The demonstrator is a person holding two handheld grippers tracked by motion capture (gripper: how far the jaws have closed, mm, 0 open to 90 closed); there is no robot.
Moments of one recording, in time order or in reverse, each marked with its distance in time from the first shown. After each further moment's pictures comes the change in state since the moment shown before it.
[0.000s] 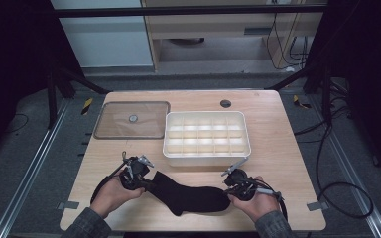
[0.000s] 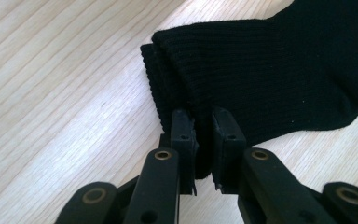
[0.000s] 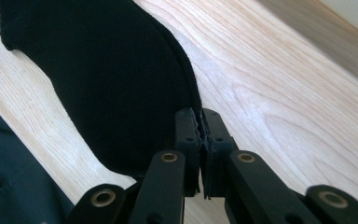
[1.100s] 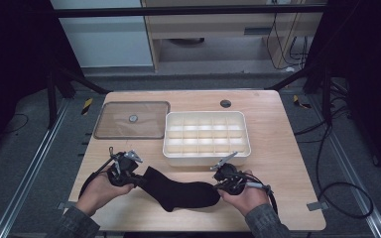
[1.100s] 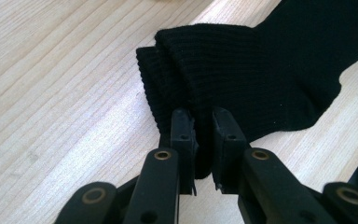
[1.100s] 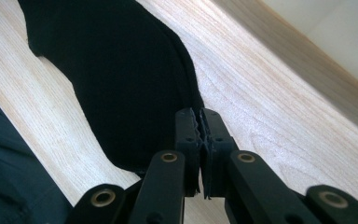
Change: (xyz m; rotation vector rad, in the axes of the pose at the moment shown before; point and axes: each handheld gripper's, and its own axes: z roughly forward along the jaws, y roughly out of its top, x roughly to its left) left arm 0.013 -0.008 -0.029 -0.048 0.001 0.003; right arm 0.013 0.028 0.000 -0.024 0.019 -0.040
